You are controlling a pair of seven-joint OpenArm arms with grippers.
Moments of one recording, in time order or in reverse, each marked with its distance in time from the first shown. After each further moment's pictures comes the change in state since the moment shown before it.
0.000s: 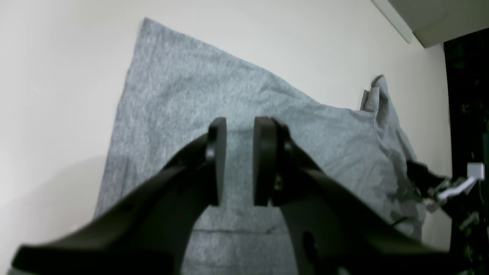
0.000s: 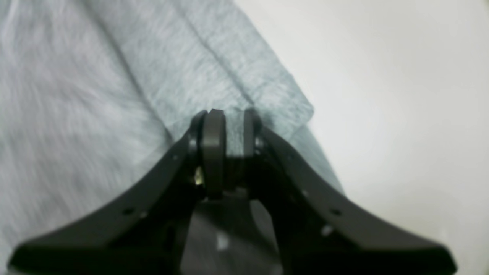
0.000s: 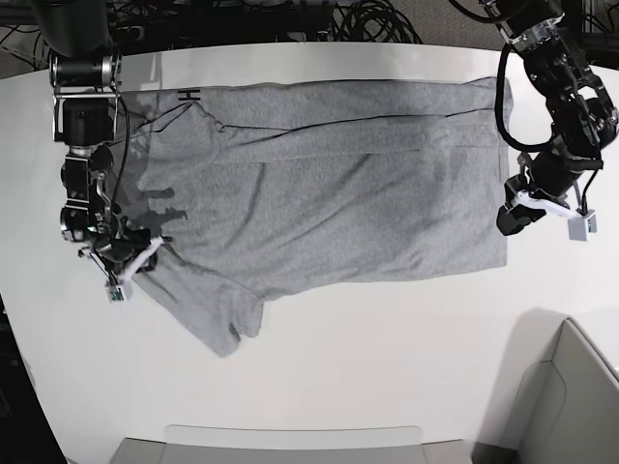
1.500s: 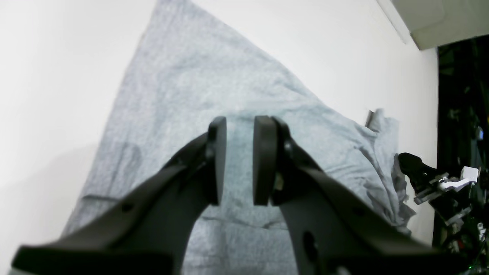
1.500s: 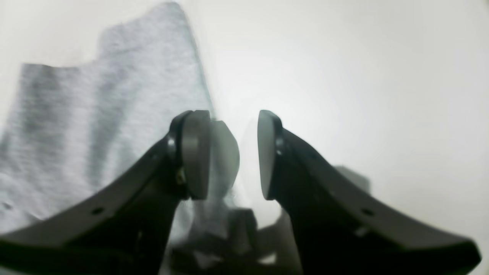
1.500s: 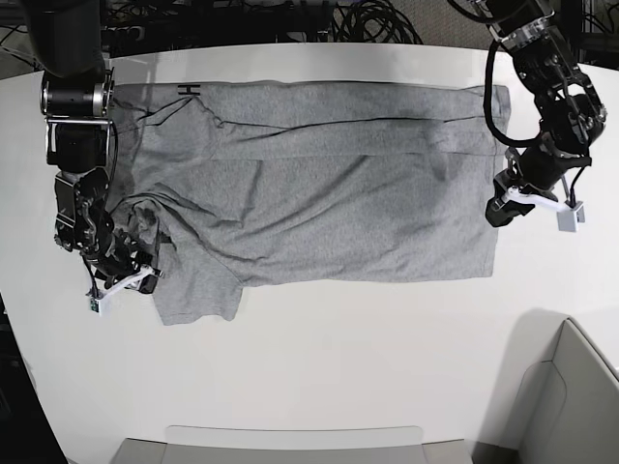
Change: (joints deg) left arm 0.2 3.1 -0.1 -2.4 0.0 0.0 -0.2; right arm 11.6 -0.7 -1.0 -20.7 17.0 -0.9 10.1
